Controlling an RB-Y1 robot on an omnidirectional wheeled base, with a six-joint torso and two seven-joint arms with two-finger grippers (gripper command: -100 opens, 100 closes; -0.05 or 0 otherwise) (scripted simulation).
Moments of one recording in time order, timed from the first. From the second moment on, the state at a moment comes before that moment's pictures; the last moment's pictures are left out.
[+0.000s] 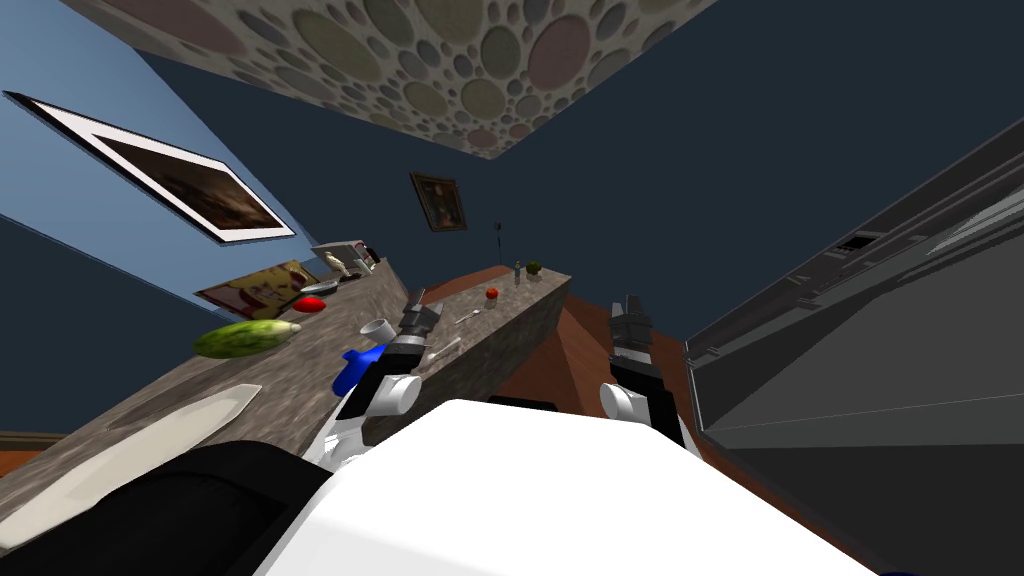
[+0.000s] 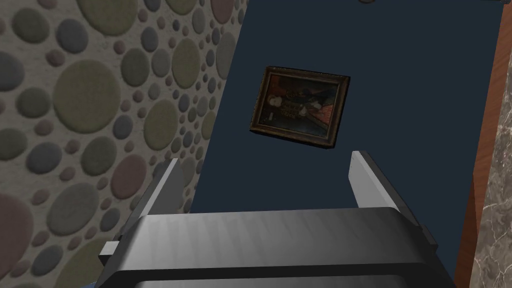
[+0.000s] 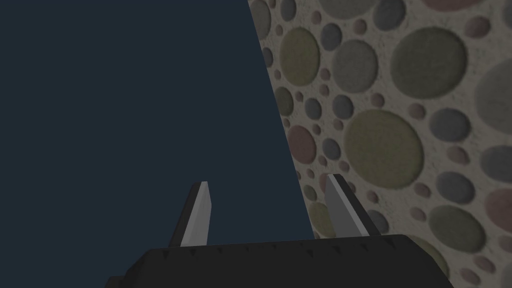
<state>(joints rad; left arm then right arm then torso) 0.56 0.30 0.21 -2.34 0.34 -0.10 0.17 0.47 0.04 -0.02 -2.22 -0.06 -0.38 0.15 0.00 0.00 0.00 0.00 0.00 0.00</state>
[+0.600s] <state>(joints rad) 0.58 0.36 0.26 -2.35 0.43 0.05 0.22 0.47 0.04 -0.02 -2.22 -0.06 -0.38 0.15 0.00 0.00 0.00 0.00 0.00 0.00</state>
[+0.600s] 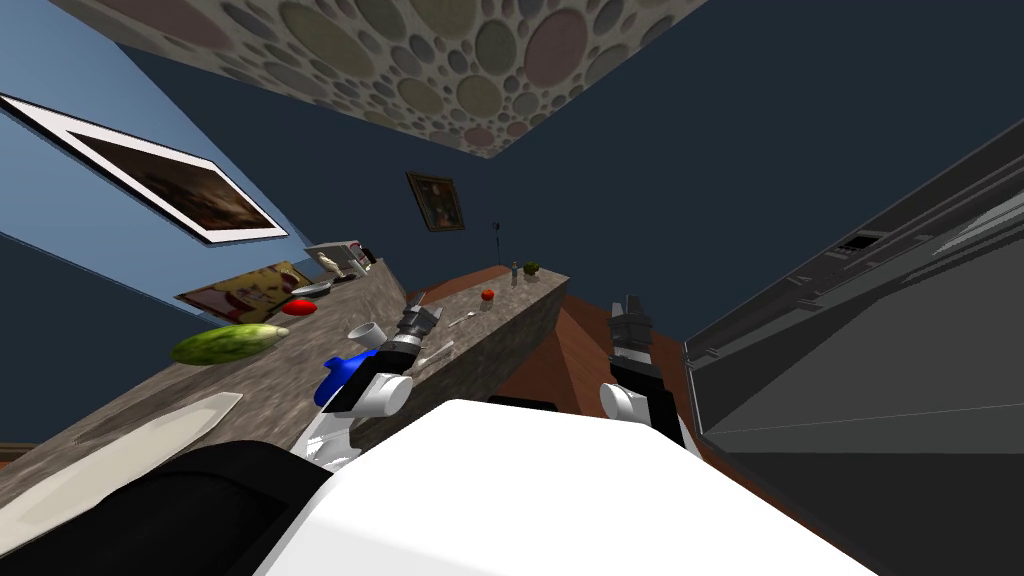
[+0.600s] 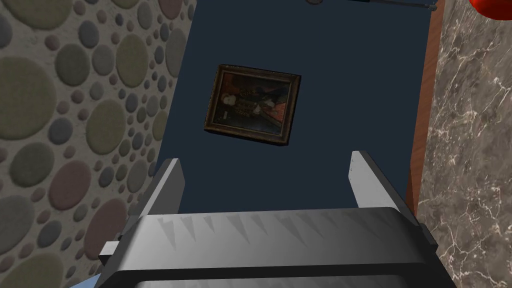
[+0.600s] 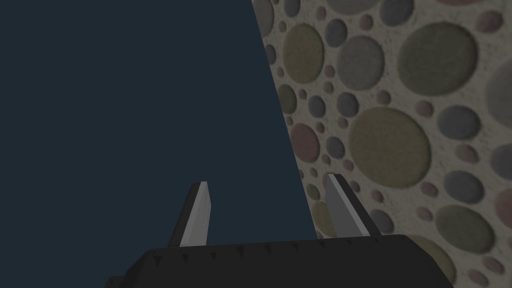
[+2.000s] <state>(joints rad) 0.63 0.48 0.37 -2.34 0.60 0.44 0.32 0.47 0.04 -0.02 -2.22 -0.06 -0.38 0.15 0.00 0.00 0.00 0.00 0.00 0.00</state>
